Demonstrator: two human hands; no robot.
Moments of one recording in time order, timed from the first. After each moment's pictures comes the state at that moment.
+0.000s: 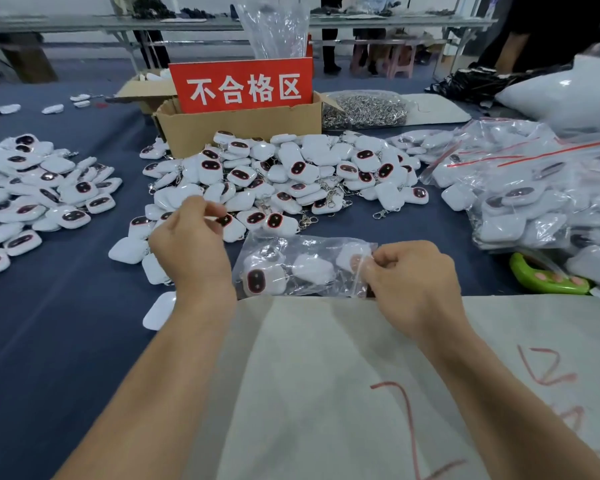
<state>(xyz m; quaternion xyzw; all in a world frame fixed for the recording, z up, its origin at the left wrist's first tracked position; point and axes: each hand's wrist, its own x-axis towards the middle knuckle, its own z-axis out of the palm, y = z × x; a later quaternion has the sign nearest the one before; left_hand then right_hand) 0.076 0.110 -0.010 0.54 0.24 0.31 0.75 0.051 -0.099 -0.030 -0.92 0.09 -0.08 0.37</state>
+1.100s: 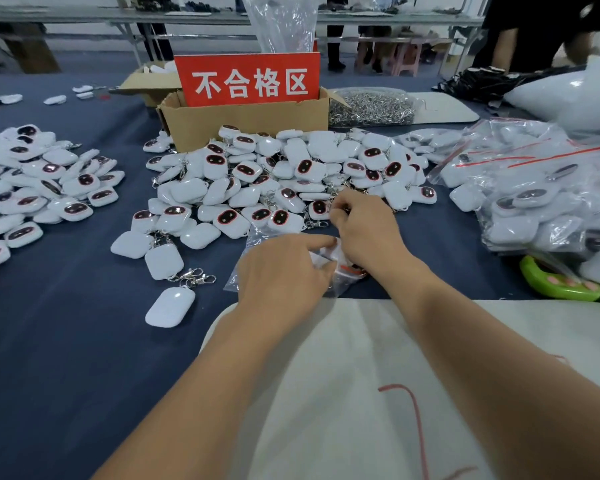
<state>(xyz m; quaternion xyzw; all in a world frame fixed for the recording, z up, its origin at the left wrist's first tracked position) 0.073 0.070 -0.037 0.97 0.00 0.08 0.23 0.155 -0.067 -0.047 -0.93 -0.05 -0.11 0.35</state>
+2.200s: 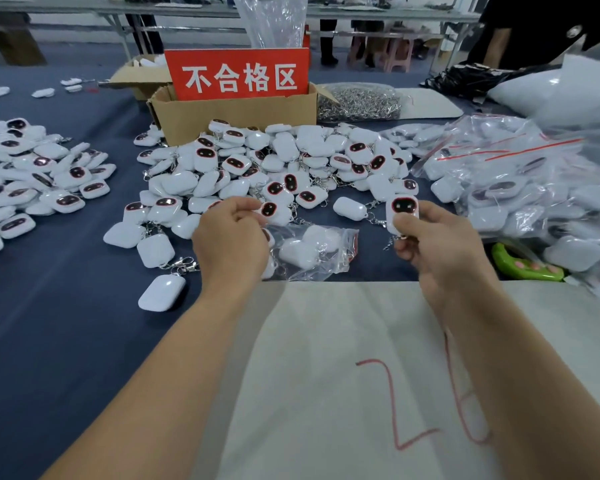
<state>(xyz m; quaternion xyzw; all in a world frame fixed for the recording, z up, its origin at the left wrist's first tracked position) 0.083 0.092 -0.034 0.79 0.20 0.21 0.54 0.078 -0.135 -0.028 -0.67 0.16 -0.07 0.72</state>
